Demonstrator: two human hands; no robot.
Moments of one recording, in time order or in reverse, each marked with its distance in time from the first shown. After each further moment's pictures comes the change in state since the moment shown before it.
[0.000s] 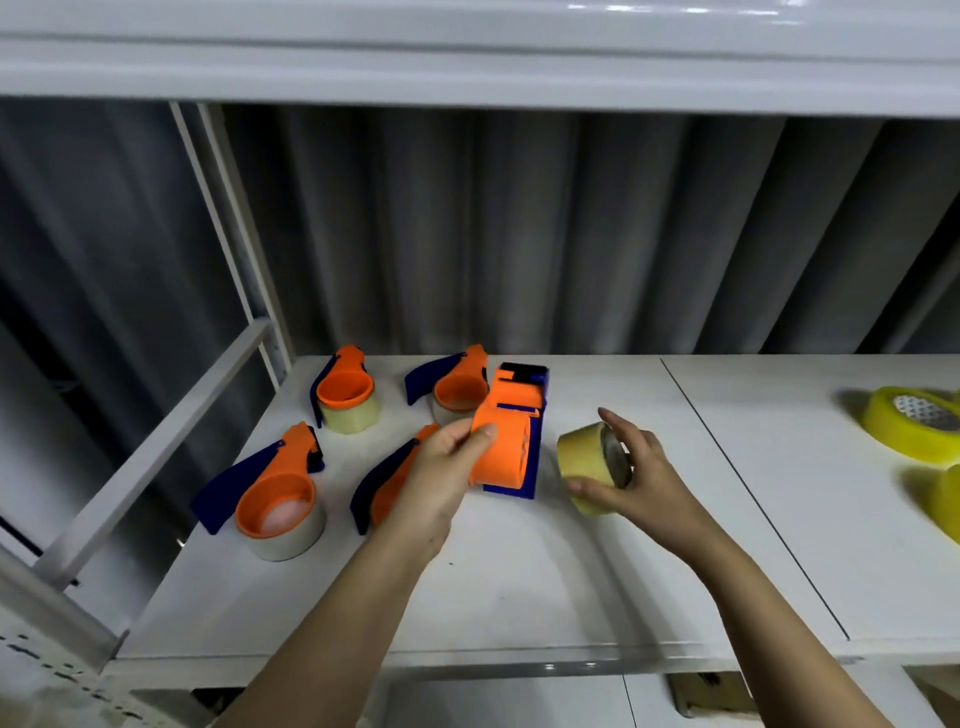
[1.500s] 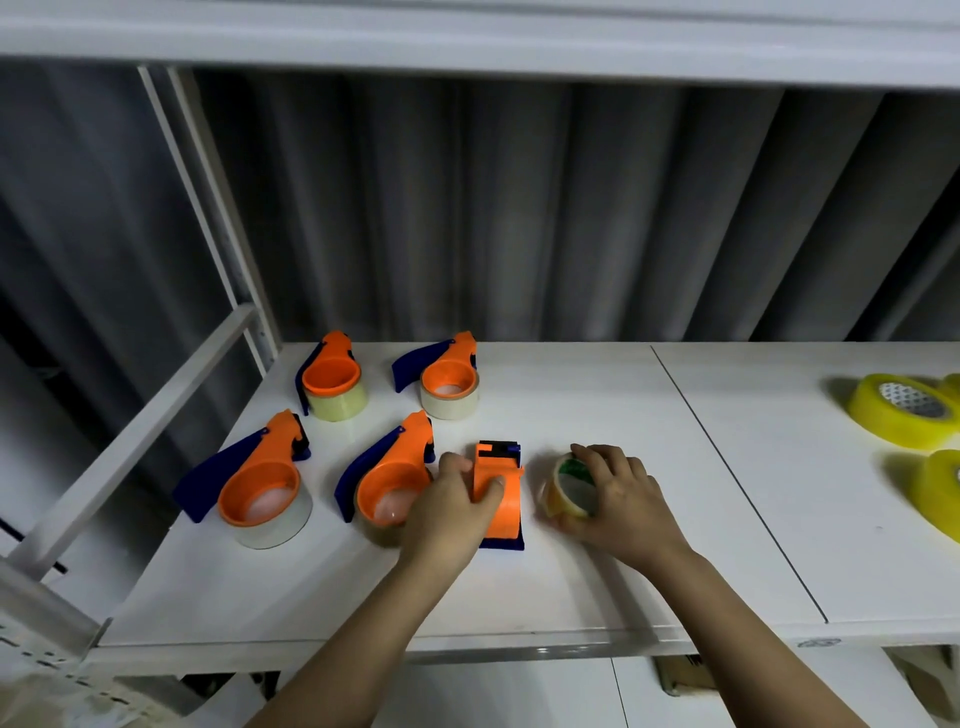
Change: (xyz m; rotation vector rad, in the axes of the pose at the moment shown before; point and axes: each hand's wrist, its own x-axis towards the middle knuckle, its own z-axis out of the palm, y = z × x) left_hand -0.004 -0.056 0.013 0.747 0.142 -0.012; right_hand -0.005 0.034 0.025 -0.670 0.021 -0.075
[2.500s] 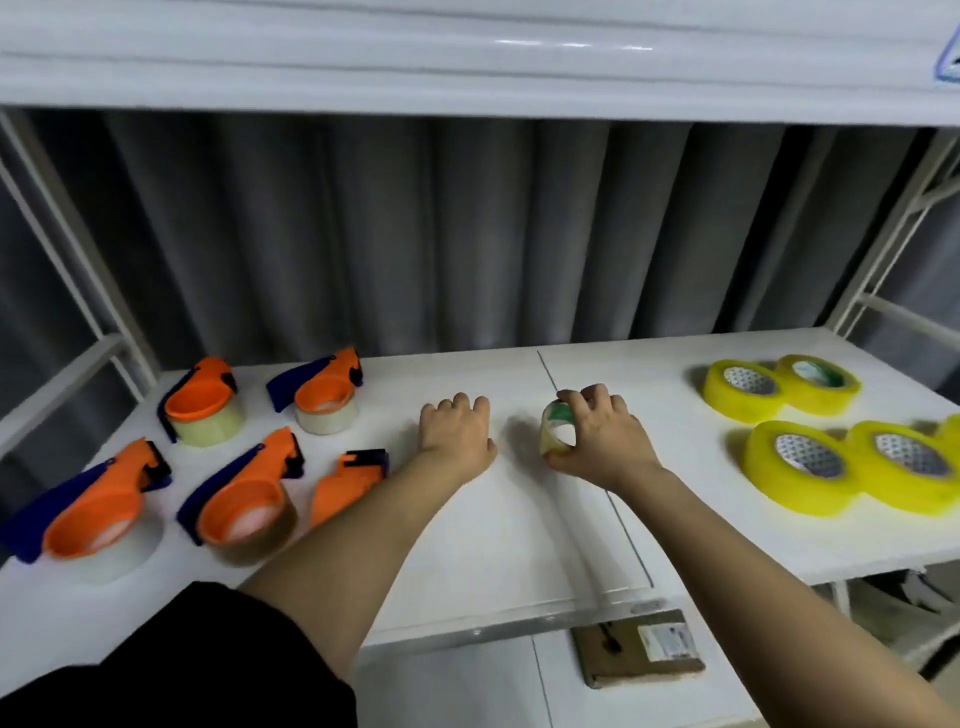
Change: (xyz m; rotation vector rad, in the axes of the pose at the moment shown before) left_hand 0.045 0.129 0.107 0.965 -0.033 0.465; right_hand 0.010 0.113 -0.093 -0.168 0.067 0.115
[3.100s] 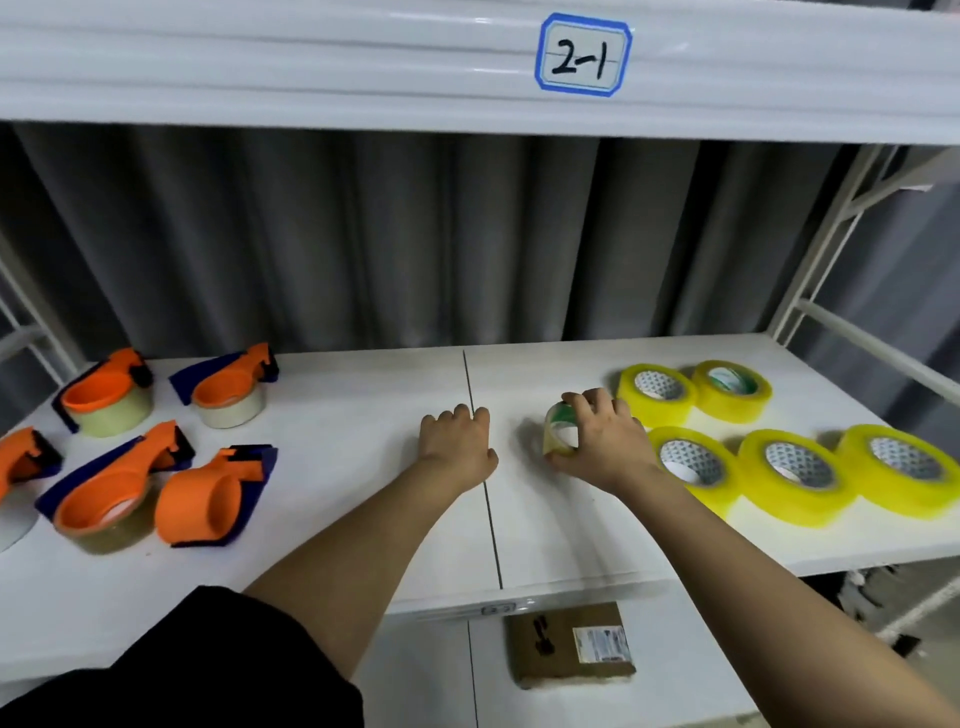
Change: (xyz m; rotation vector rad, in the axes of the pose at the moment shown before) left_hand 0.024 0.166 -0.010 -0.063 -0.067 -0.031; right_hand -0.006 0.168 -0.035 -0.034 -0.017 -0.016
